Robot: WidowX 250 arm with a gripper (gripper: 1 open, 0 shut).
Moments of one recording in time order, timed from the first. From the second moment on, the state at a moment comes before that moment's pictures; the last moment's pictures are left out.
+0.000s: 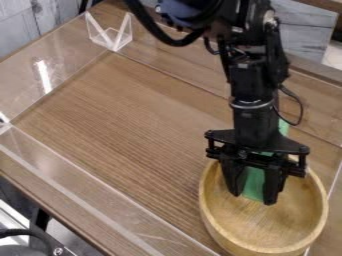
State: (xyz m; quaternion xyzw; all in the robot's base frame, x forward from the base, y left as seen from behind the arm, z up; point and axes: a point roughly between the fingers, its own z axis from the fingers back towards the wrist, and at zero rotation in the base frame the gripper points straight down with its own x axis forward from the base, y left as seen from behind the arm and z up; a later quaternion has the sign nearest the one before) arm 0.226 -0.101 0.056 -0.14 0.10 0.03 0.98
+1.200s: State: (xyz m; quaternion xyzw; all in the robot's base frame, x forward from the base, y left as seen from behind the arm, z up) arm 0.229 -0.099 0.056 -0.15 0.11 0.02 0.98
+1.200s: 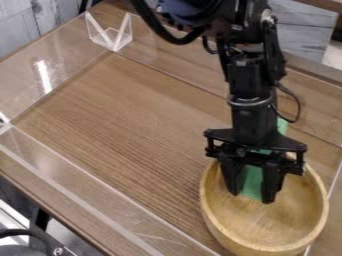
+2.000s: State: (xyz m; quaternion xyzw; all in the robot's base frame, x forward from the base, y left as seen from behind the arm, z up) arm 0.228 -0.096 0.055 -0.16 0.12 0.01 0.98
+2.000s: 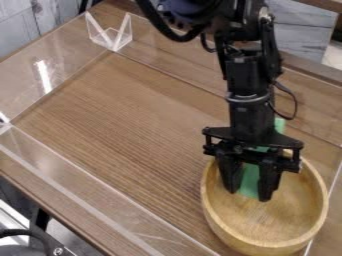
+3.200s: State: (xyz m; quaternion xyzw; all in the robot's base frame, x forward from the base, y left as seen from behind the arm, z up) arm 0.228 -0.091 0.056 -0.16 0.15 0.00 0.98
